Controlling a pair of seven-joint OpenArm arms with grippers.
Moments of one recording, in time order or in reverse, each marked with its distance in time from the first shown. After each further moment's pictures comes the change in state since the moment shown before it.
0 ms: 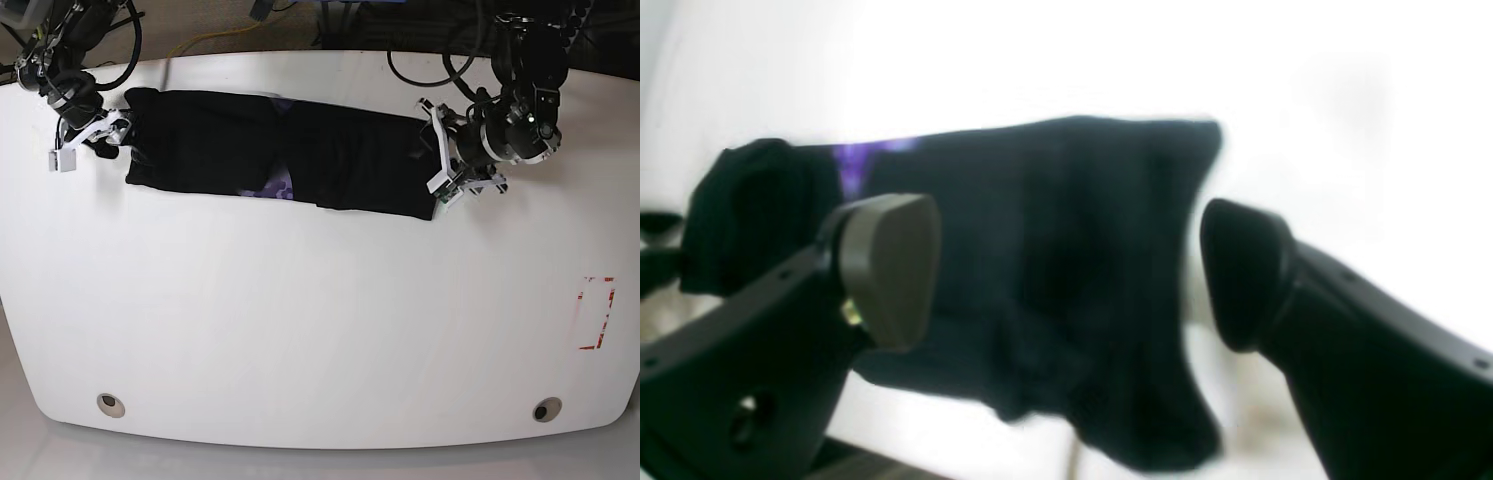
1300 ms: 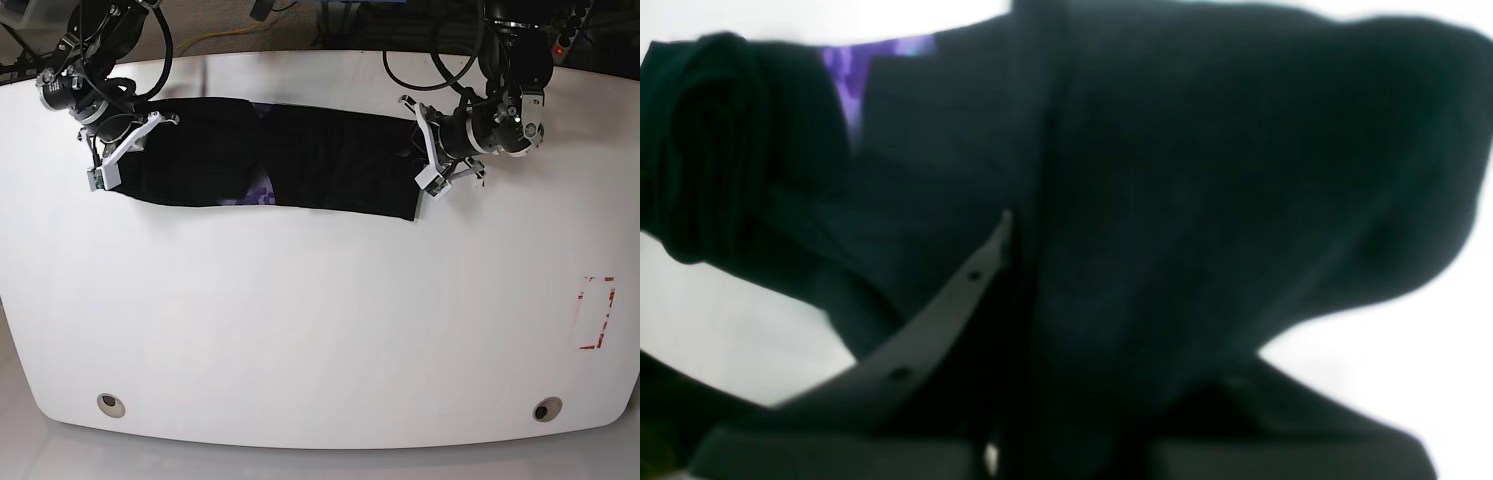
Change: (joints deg) left arm 0.2 2.5 0.3 -9.9 -2.8 0.0 -6.5; right arm 0.9 -6.1 -8.1 16.9 -16.5 -1.8 -4.1
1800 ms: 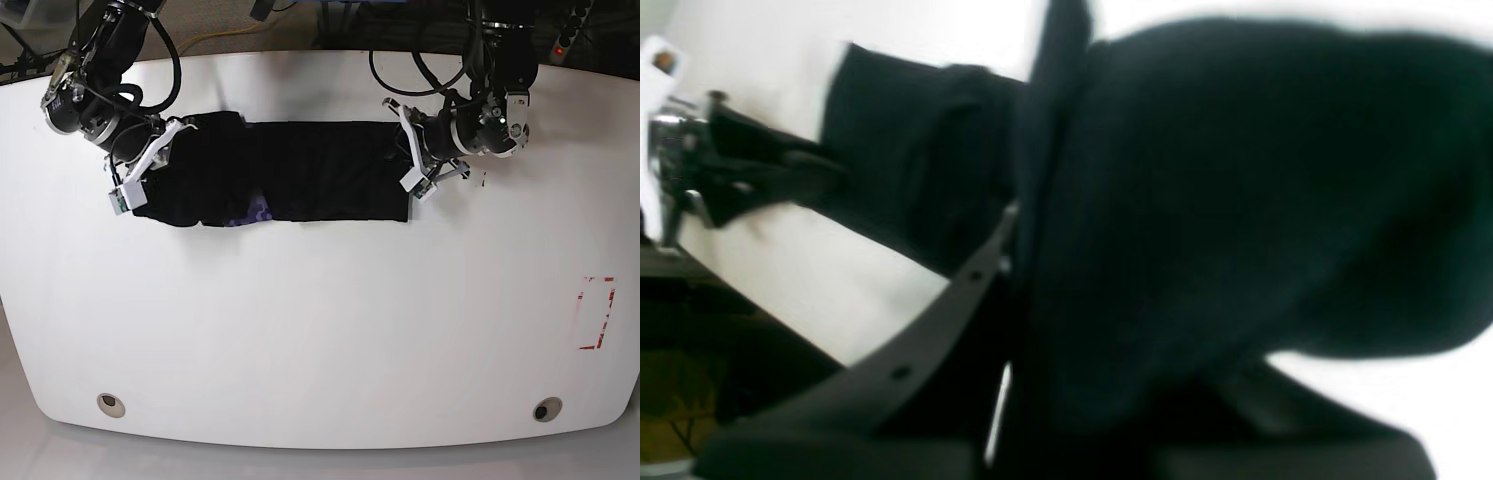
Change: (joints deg) left arm -0.9 4.7 0.0 -0.3 1.6 0.0 0.7; right arm 1.7 2.1 -9.0 3.0 14.6 -0.2 -3.7
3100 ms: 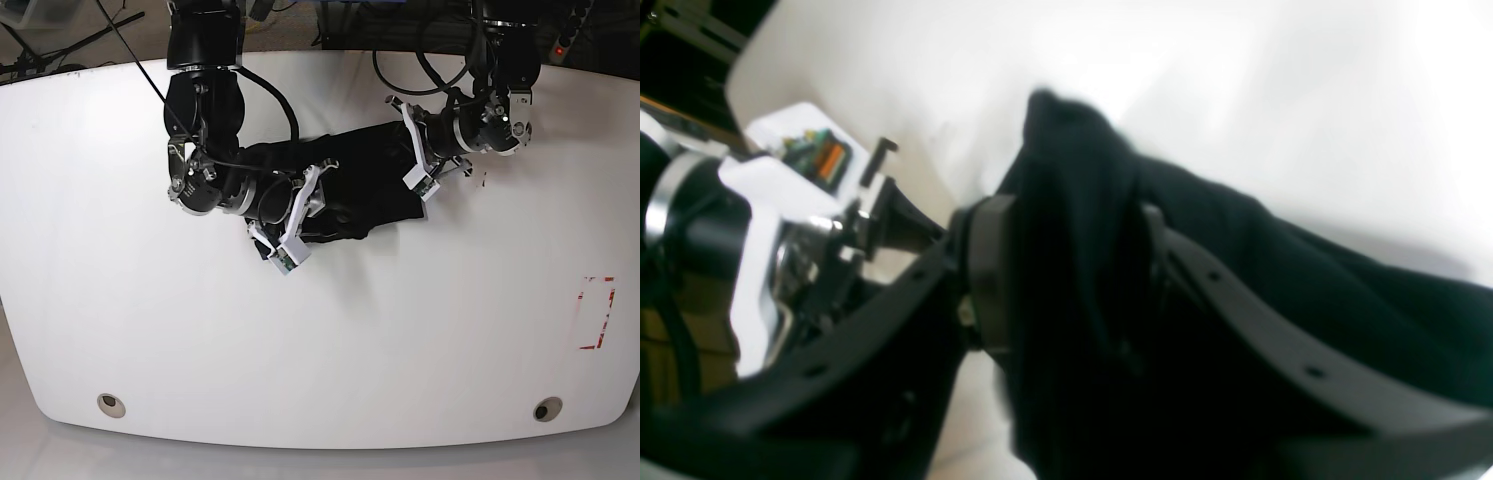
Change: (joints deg) left arm 0.4 -1.2 0.0 0.0 -0.5 0.0 0.0; right arm 16.1 -11.0 -30.5 -15.8 -15.8 -0.4 10.8
